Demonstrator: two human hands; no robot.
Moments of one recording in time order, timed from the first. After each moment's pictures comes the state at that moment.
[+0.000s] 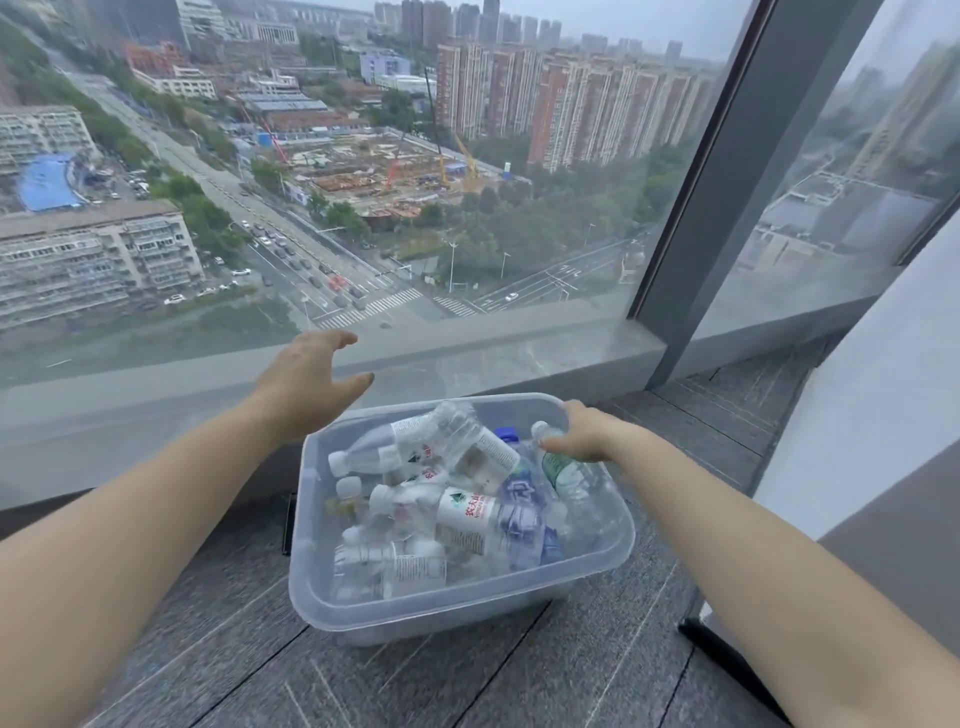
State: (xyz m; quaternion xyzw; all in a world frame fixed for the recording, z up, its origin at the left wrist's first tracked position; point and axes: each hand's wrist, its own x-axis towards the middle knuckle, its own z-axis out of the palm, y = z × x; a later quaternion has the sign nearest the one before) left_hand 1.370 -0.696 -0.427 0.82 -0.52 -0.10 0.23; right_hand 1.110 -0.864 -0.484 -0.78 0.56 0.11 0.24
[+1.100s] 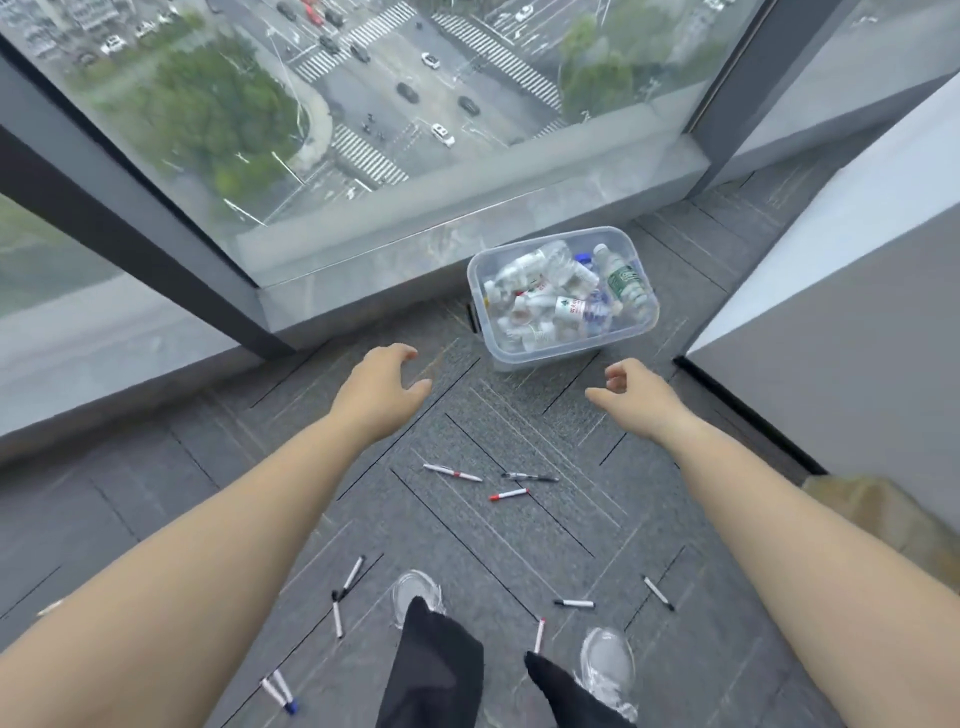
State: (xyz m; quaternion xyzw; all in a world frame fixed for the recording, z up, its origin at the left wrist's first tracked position) left_hand 1.410 -0.381 -0.199 0.82 -0.45 -0.34 0.10; right_hand 1.138 -0.499 -0.206 -0.65 0.64 0.08 0.41
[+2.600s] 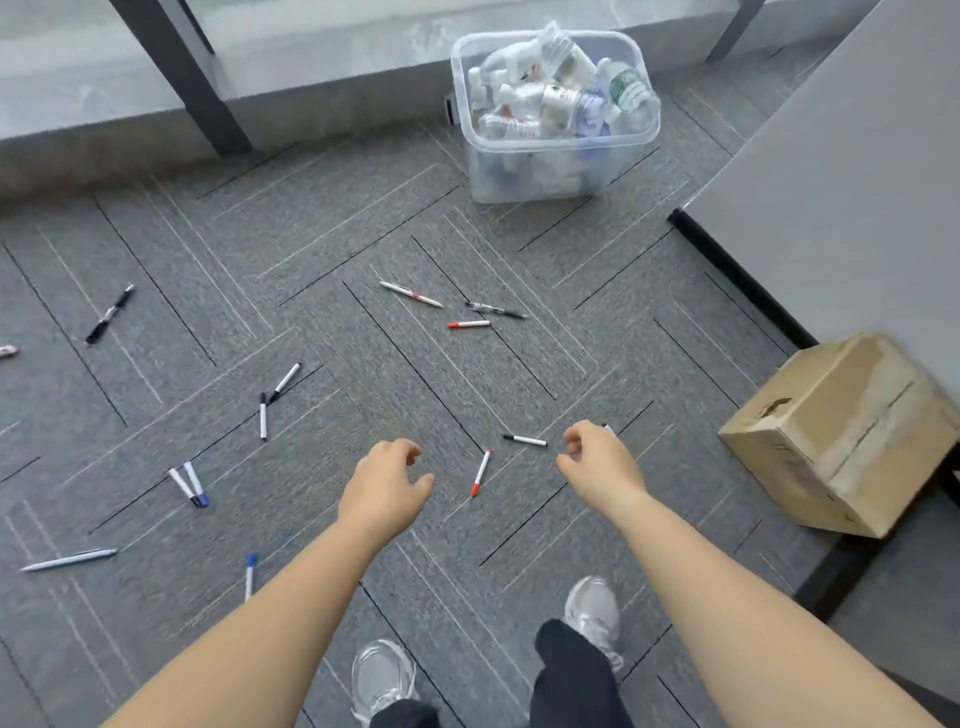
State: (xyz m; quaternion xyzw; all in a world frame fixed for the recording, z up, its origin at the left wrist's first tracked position) left_hand 1.116 -0.034 -0.424 0.84 -0.34 -0.42 0.06; right_hand 0.910 -0.178 -0.419 -0.70 0.59 0.17 0.36
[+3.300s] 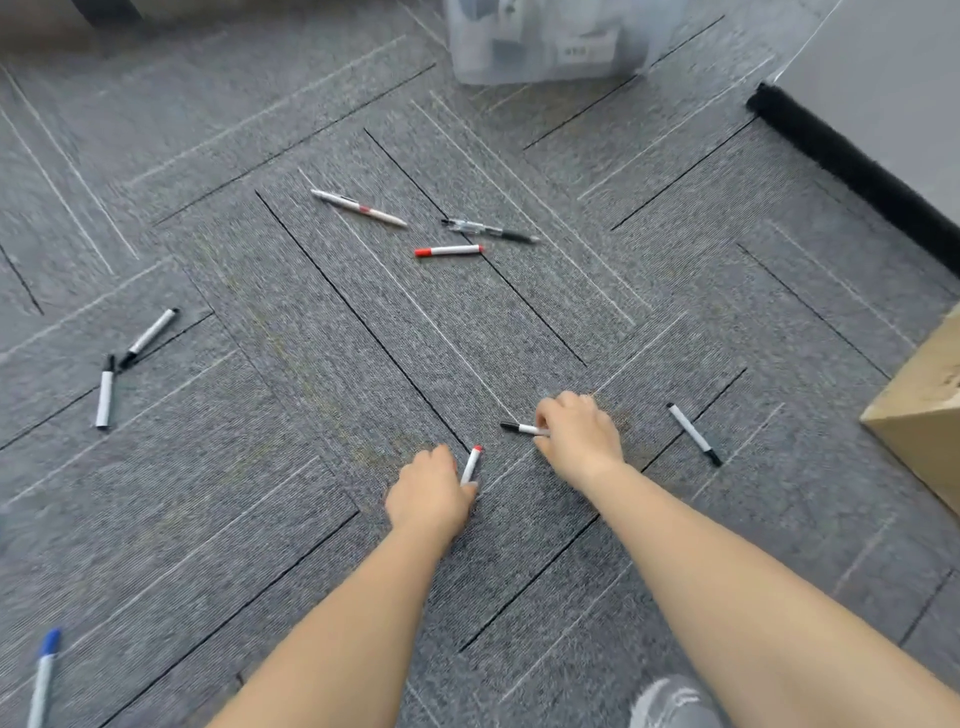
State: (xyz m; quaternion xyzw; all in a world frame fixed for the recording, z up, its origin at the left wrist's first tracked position) left_hand 1.021 -0.091 -0.741 0.87 -0.33 -0.37 -0.03; right_hand 0.899 -0.216 -0.741 -0.85 0.46 0.18 0.20
